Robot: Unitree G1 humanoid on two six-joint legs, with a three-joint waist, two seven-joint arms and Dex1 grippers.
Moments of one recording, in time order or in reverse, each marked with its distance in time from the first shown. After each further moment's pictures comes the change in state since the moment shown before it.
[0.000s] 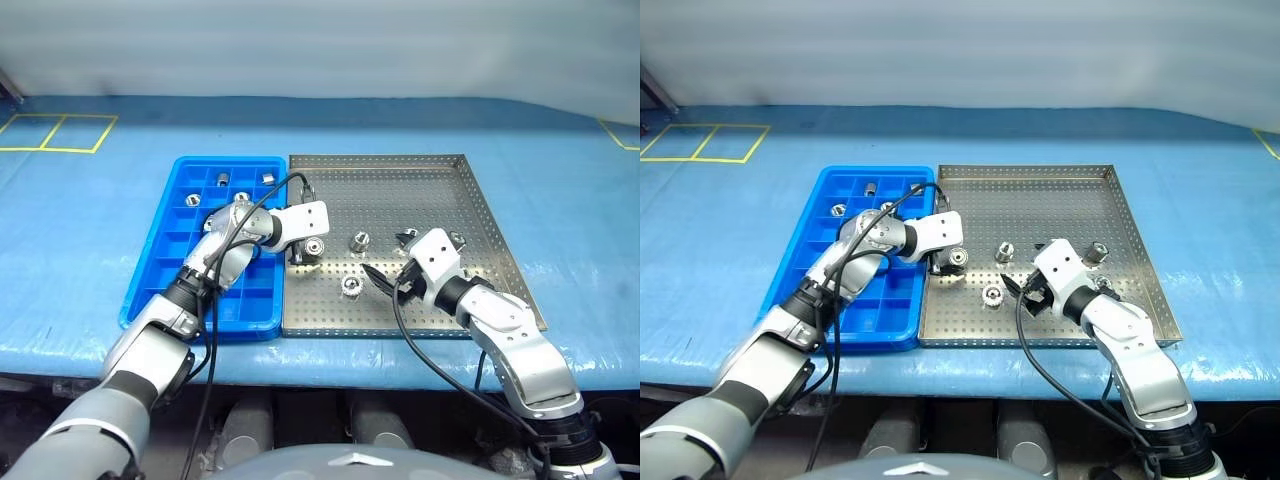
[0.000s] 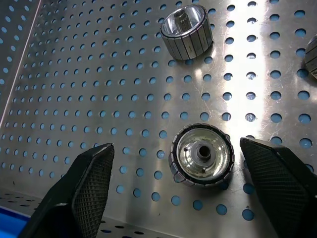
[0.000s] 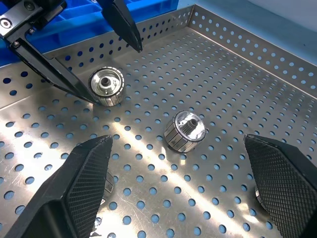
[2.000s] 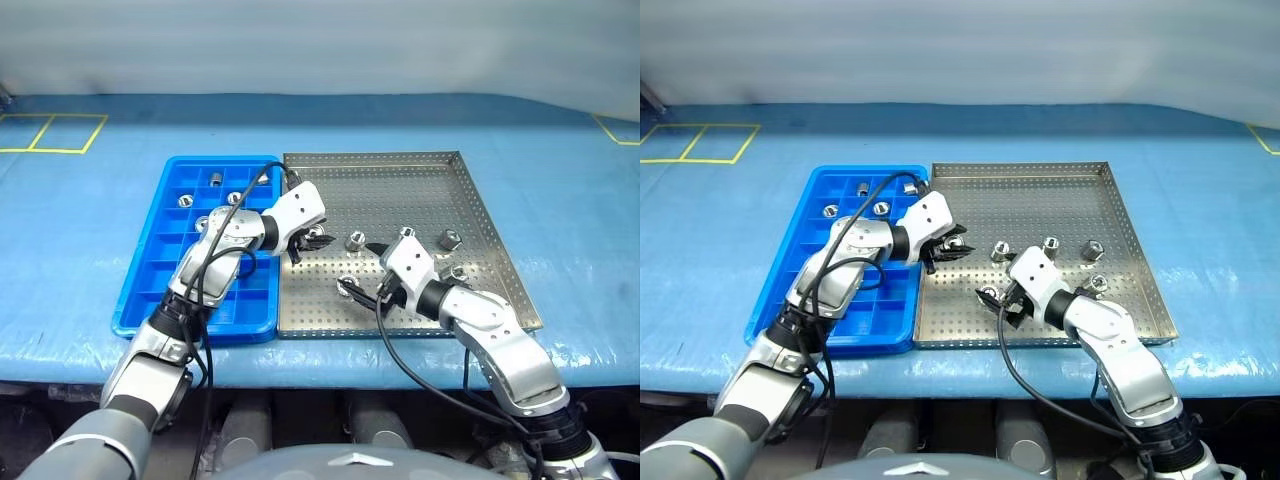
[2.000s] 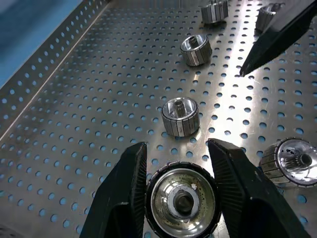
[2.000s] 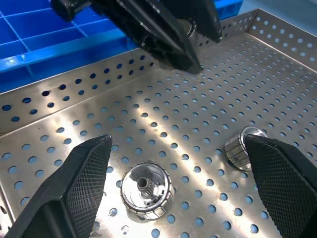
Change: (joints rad) left arm 0.182 0.005 0.181 -0.426 -0.245 0.278 0.091; right arm -0.044 -0.007 0.116 0.001 0.021 0.001 0.120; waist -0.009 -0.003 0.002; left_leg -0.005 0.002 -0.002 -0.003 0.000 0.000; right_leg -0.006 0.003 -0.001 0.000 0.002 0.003
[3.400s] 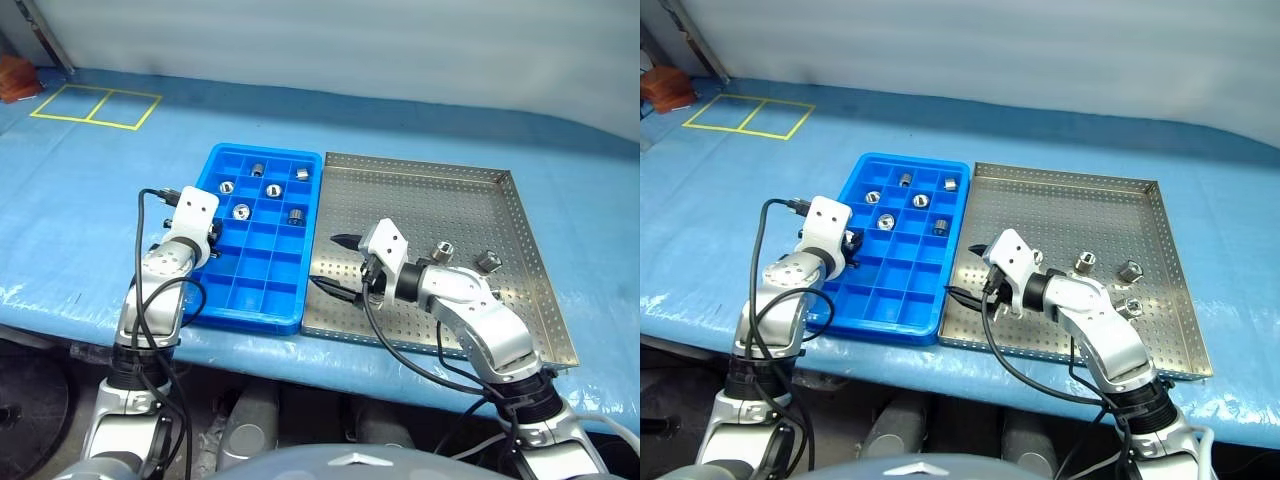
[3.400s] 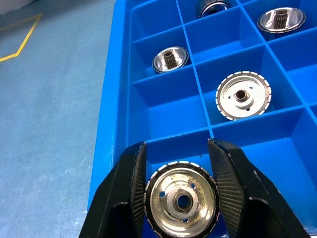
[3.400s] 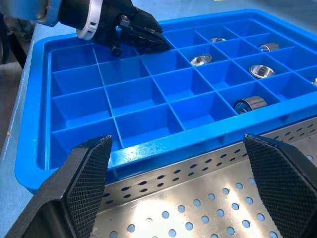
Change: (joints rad) left arm 0.254 -0.008 0.304 -0.115 0.044 0.227 0.659; right arm -0.163 0.061 0.037 0.099 0.117 0.001 0.109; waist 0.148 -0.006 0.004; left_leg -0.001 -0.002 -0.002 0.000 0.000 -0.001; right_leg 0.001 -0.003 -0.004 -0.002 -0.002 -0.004
